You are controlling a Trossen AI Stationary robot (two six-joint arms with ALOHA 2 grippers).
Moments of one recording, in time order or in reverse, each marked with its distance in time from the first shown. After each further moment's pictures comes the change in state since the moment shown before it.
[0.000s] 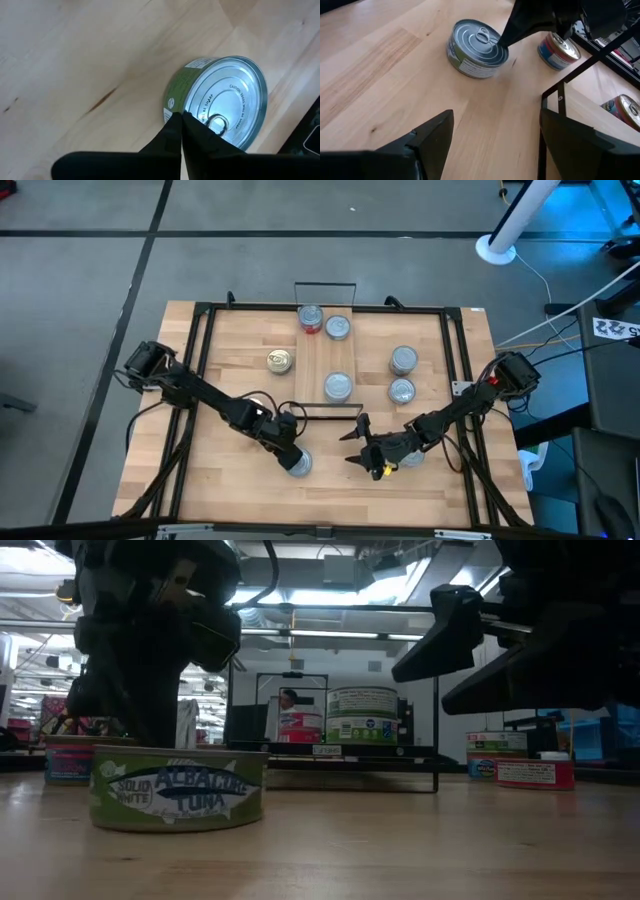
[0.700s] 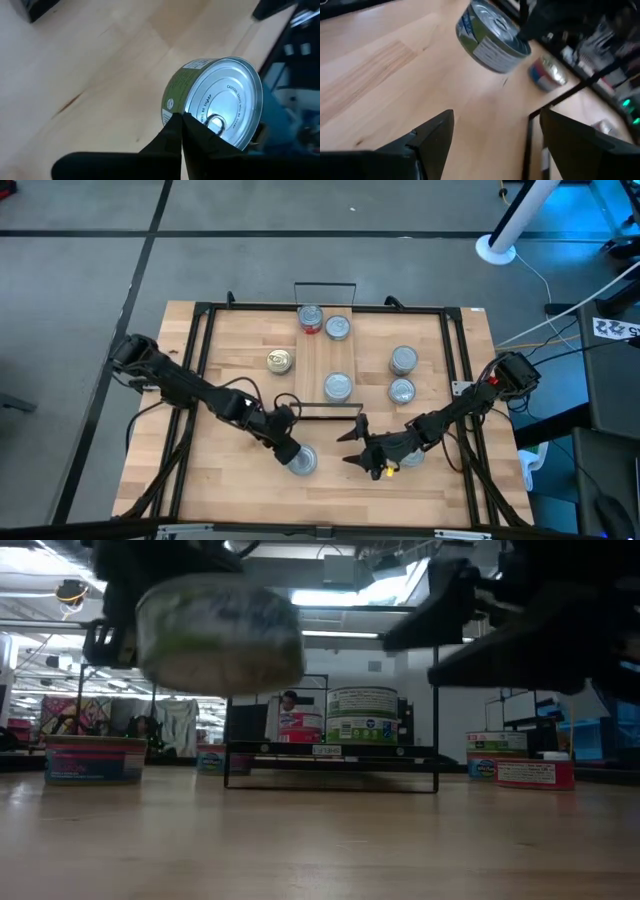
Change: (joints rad) left arm 0.019 -0.165 0.000 0.030 -0.001 -0.010; right arm 0.000 -0.001 0.001 0.090 0.000 -0.147
